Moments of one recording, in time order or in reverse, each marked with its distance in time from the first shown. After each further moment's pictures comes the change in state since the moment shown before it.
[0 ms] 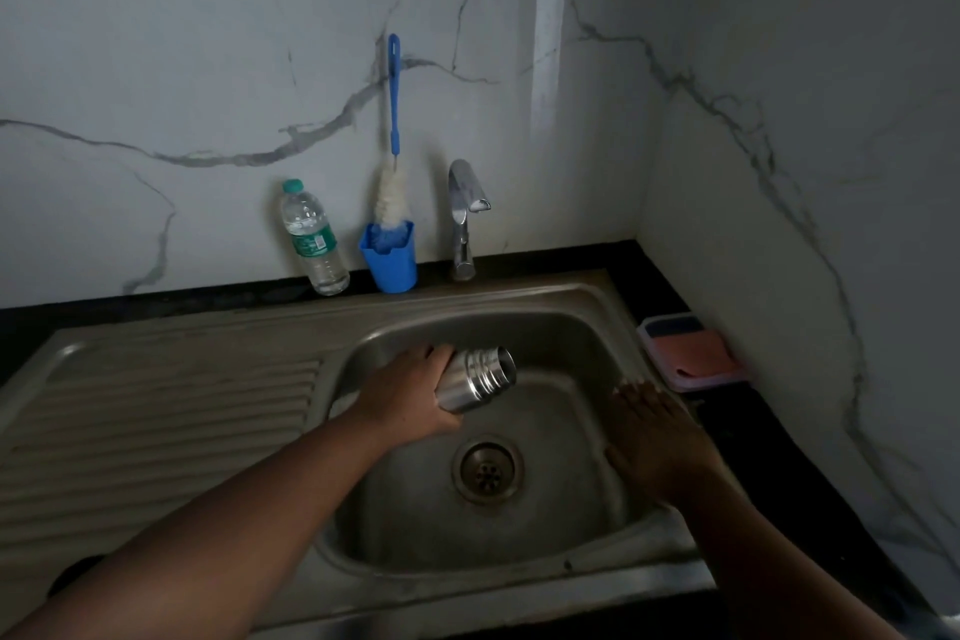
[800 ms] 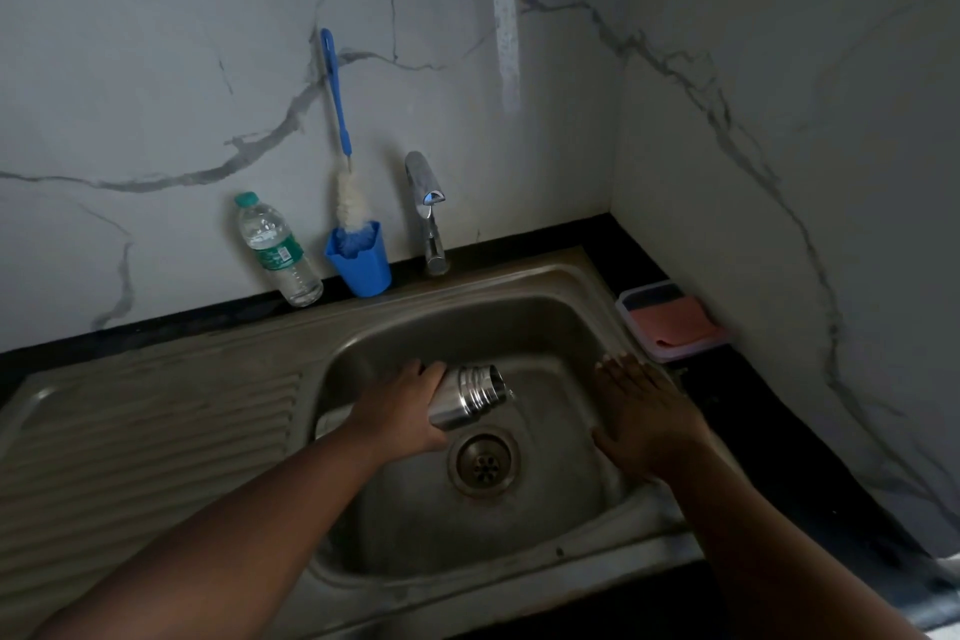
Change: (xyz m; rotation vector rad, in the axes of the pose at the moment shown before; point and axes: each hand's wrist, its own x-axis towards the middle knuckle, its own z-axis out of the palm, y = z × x) left_hand 0.006 0.009 0.020 0.164 -0.138 -0.001; right_hand -0.003 -0.002 -0.005 0.030 0.028 0.013
